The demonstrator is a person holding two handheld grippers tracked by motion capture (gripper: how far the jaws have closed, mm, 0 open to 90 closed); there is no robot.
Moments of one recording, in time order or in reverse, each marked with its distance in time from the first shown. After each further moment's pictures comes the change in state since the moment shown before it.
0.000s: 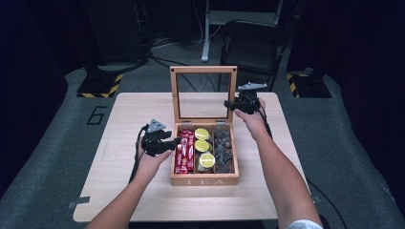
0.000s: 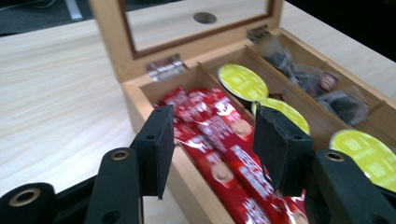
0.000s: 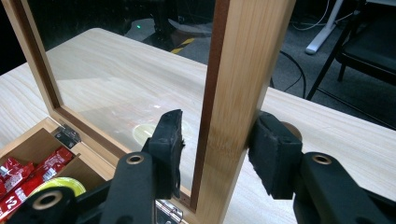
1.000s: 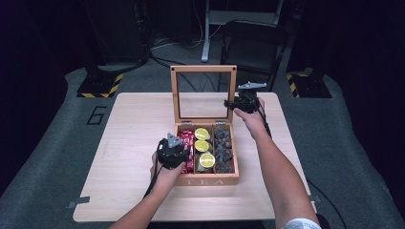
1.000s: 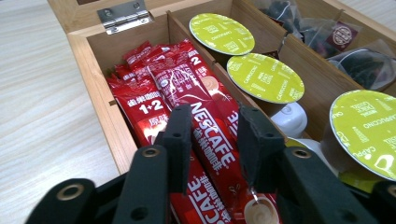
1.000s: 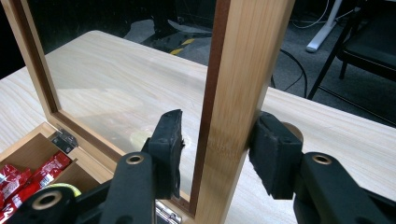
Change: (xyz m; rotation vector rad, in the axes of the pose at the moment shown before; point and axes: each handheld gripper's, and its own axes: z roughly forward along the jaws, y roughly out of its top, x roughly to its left) left arm -0.047 -0.029 0.033 0.057 0.129 0.016; right arm -0.003 0.000 0.004 0.002 -0.001 0.010
